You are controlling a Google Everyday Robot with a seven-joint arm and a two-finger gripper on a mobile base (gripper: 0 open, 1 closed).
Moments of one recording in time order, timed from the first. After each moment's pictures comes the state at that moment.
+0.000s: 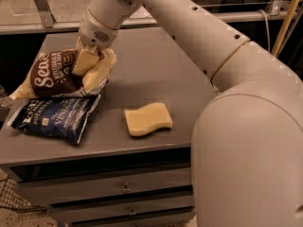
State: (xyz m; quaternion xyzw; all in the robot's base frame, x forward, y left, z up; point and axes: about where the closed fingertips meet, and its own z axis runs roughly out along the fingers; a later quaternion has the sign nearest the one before) arm 0.599 0.195 0.909 -0.76 0.56 0.23 0.23
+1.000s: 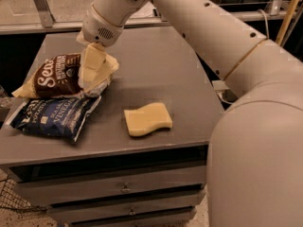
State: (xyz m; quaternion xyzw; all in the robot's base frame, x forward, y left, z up) arm 0.590 0.182 0.924 -0.76 0.57 0.22 0.24
